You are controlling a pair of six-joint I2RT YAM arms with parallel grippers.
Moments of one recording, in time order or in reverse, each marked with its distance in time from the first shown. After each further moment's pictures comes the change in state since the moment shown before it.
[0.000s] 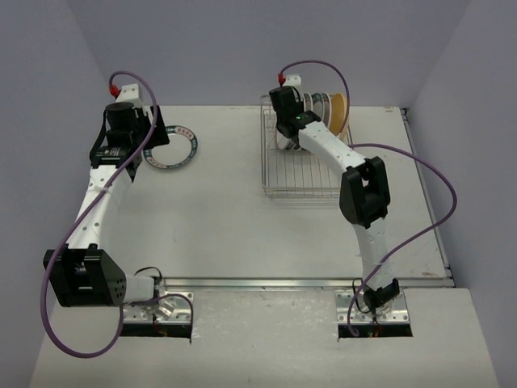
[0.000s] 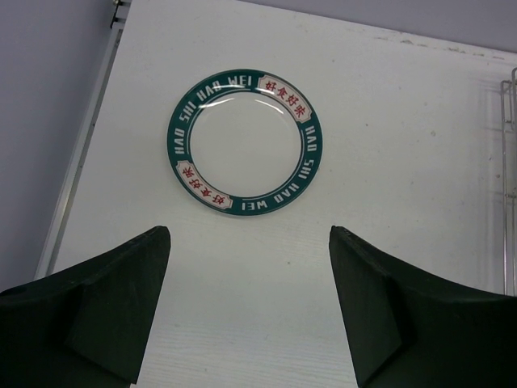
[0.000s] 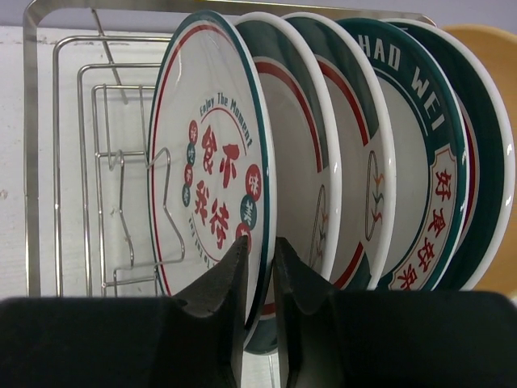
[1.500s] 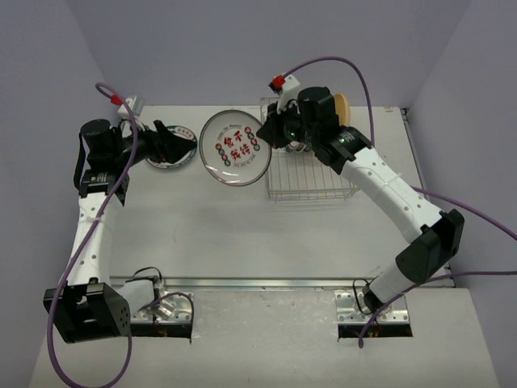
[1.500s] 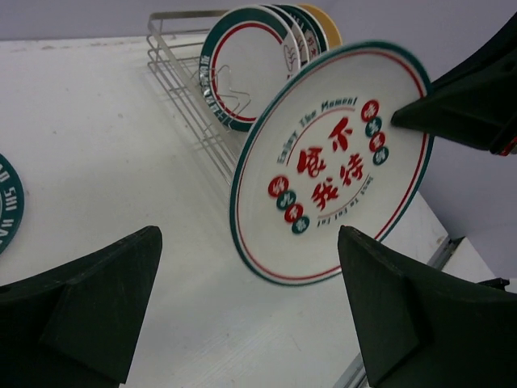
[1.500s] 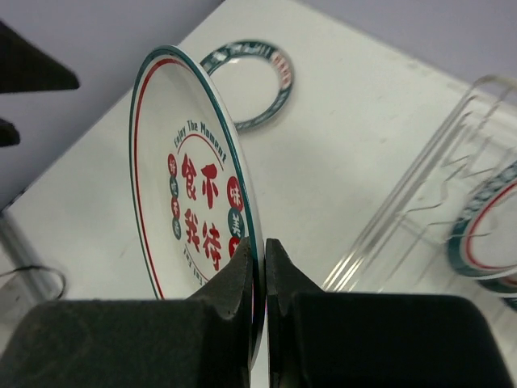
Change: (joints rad) left arm 0.111 -0.204 -0.187 0.208 0.974 -0.193; right arm 0.108 -0.642 -0.398 0.029 -0.871 -0.022
